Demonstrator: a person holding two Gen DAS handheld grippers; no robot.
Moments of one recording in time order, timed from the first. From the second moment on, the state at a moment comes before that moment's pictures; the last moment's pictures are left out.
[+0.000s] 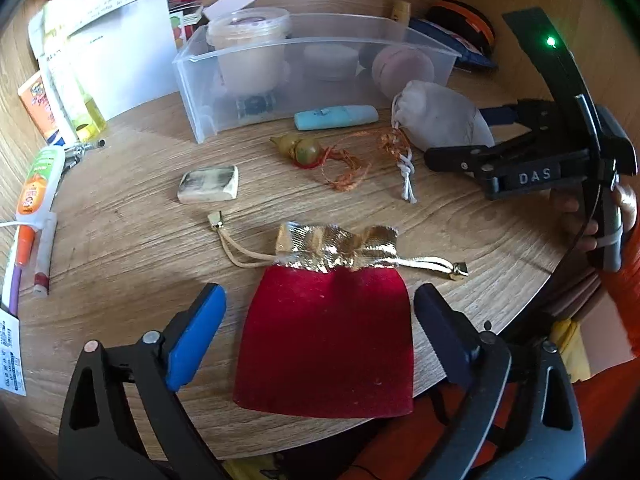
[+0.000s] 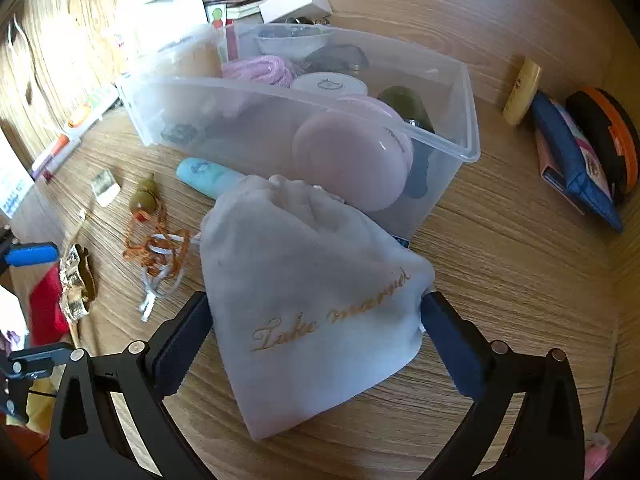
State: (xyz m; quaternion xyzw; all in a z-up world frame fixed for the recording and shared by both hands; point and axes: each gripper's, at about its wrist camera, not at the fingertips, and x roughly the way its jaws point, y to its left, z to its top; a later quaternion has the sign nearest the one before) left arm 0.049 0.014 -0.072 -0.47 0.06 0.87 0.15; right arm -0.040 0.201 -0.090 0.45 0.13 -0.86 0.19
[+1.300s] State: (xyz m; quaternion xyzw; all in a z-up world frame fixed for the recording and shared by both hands) left arm 0.027 -0.015 0.021 -0.33 -0.01 0.94 0.10; right arm -0.008 0.234 0.006 0.31 0.02 -0.92 0.24
